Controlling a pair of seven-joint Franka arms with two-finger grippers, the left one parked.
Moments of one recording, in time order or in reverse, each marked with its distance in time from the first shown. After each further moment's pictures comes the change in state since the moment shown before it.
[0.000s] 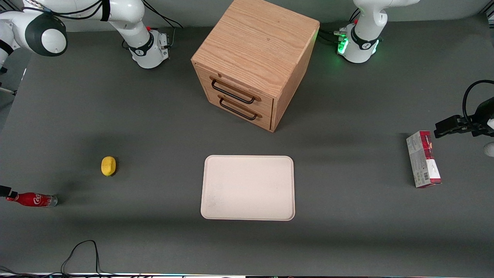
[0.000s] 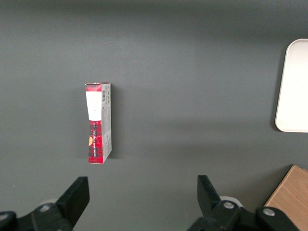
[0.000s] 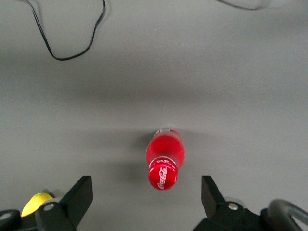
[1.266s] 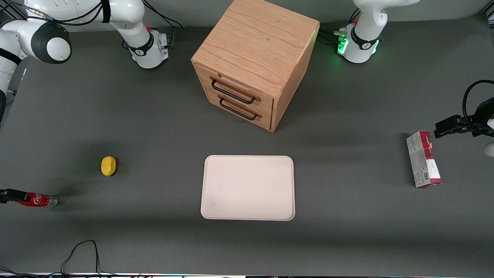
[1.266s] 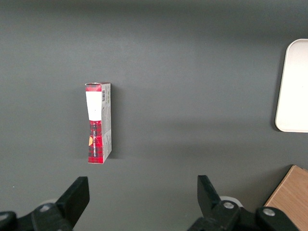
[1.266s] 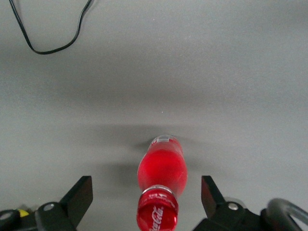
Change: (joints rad) arm 0.006 0.068 -0.003 0.000 -0.009 0.066 -0.014
